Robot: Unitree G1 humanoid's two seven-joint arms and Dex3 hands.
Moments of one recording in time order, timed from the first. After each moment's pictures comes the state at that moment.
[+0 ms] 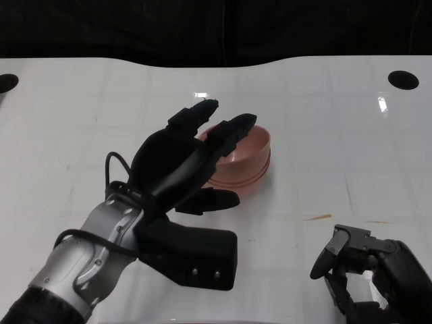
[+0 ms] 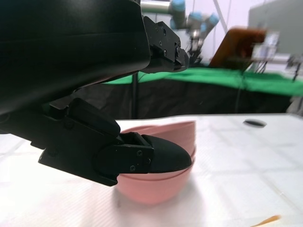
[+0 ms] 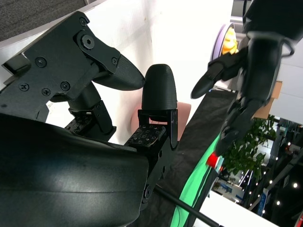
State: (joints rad) left arm -0.45 0.28 -0.47 0.26 0.79 -0.21 0.17; right arm 0.14 -0.13 0.08 0.12 -0.01 -0.52 0.25
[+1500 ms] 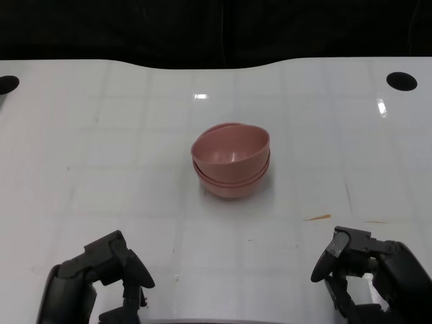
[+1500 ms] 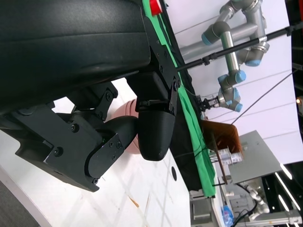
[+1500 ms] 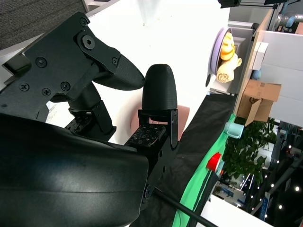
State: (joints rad) left arm 0.30 0.14 -0.11 0.04 -0.05 -0.67 0.02; right arm 0.16 -0.14 0.08 0.08 0.01 -0.48 0.29
